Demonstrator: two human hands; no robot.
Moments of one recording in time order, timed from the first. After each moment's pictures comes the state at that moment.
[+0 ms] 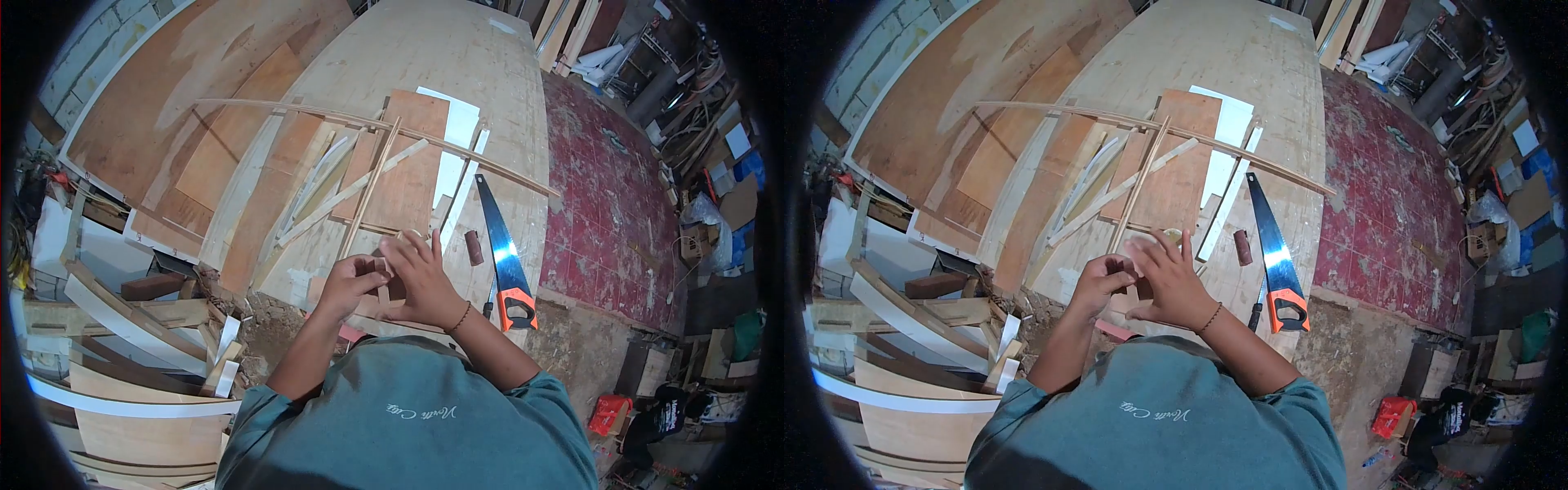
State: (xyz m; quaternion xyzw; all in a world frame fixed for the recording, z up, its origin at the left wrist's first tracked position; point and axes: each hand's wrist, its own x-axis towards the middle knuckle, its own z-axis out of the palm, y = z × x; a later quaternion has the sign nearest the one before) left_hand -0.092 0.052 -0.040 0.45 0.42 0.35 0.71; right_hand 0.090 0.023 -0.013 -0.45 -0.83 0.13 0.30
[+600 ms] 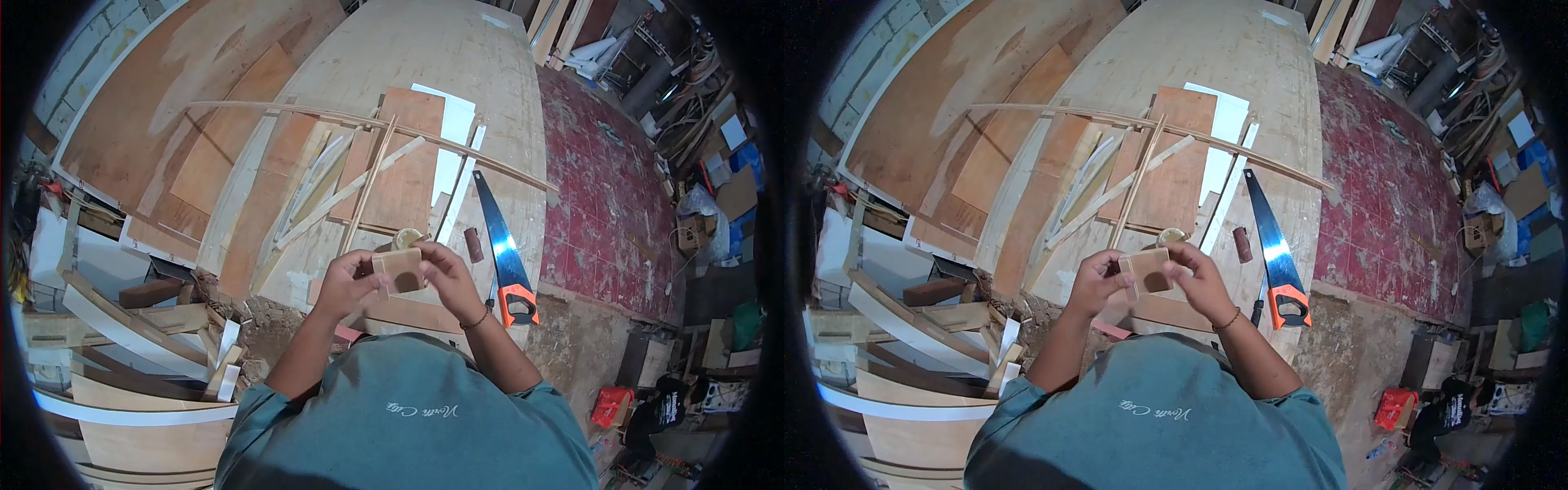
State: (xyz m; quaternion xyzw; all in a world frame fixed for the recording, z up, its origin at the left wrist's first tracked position) left_hand -0.100 0.062 -0.044 0.53 0.36 0.37 0.68; right_hand 0.109 0.023 -0.039 -0.46 -0.47 0.56 0.51
